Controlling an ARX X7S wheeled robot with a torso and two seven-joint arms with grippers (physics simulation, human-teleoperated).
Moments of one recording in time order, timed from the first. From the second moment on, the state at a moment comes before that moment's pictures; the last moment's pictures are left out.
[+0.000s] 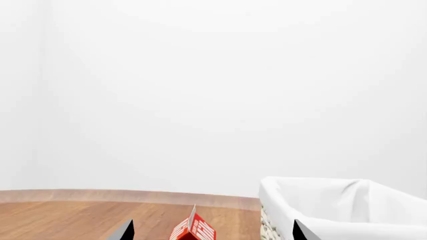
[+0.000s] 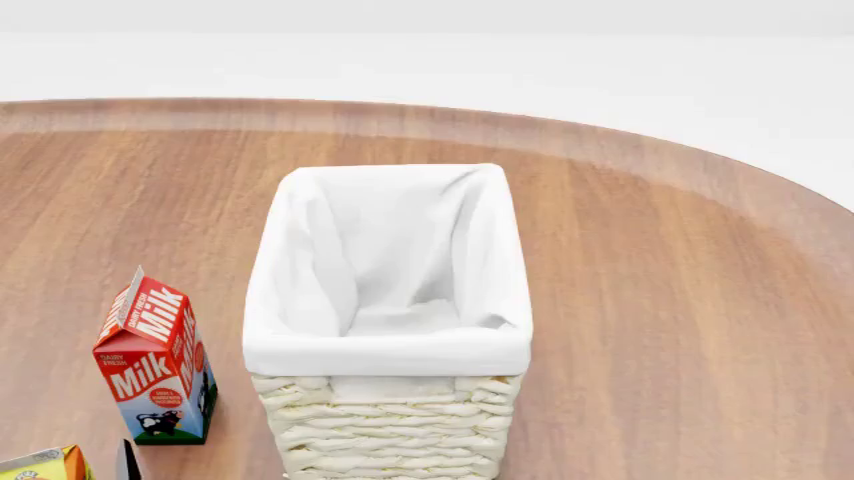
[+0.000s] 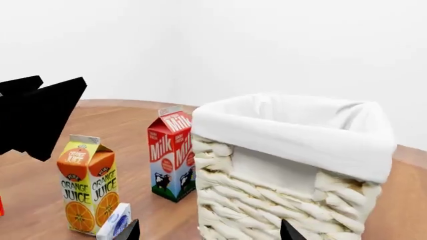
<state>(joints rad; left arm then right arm) 0.09 -0.28 0.31 0.02 -0.11 0.51 -0.45 -0.02 0.51 -0.55 -0.07 0.42 -0.30 -0.10</state>
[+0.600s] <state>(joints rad) 0.09 -0.29 0.32 0.02 -0.11 0.52 -0.46 -0.05 0.58 -0.68 -0.11 0.37 -0.32 -0.29</state>
